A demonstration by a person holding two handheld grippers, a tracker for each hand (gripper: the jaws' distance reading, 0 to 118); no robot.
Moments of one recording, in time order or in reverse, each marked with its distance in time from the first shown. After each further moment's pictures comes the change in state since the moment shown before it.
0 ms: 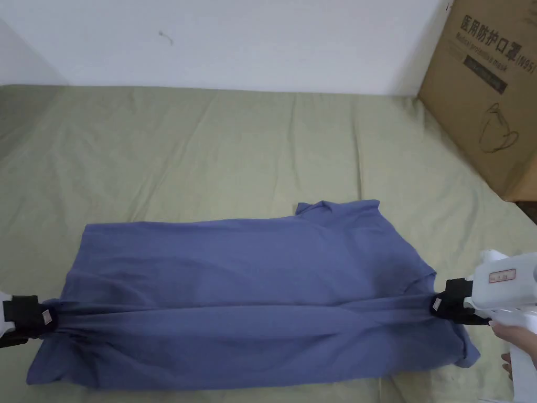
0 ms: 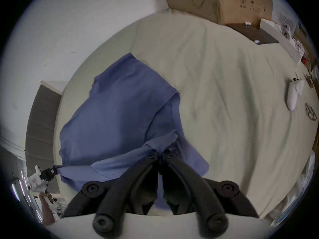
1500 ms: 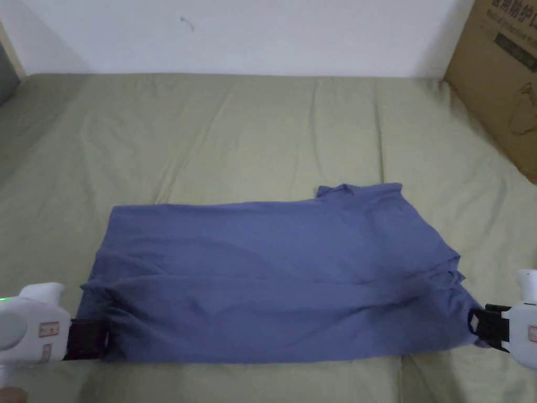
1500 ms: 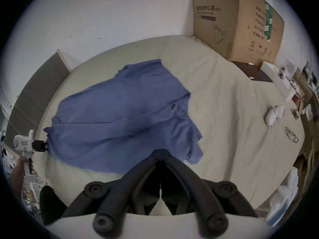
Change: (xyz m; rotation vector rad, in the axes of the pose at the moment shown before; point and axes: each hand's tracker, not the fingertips) left arm 0.001 -0.051 -0.027 -0.125 0.239 -0.232; right arm -0.012 -0.095 0.061 0.204 -0.101 0.297
